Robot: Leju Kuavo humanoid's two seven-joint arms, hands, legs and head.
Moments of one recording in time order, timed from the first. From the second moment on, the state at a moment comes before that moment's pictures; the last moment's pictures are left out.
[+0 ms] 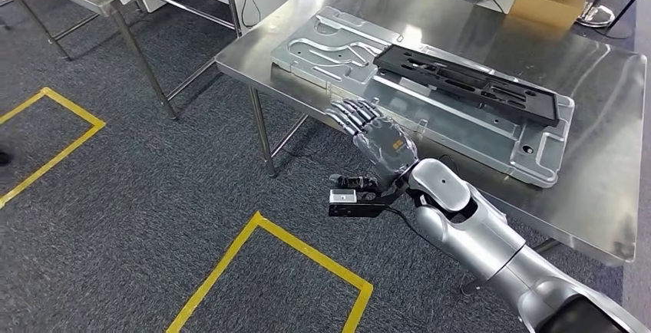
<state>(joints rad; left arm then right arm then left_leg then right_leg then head) -0.04 -0.06 0.90 -0.16 -1.29 -0.10 0.00 -0.70 -0.31 0.82 -1.34 0.93 -0.23 -0.17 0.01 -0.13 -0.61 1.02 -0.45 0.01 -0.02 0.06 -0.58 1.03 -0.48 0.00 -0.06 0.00</state>
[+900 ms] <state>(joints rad) -0.05 -0.06 0.89 -0.17 -1.30 -0.08 0.04 -0.28 -0.35 0.67 -1.24 0.91 -0.46 -0.17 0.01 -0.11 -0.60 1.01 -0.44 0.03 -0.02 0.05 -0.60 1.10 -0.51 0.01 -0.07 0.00</state>
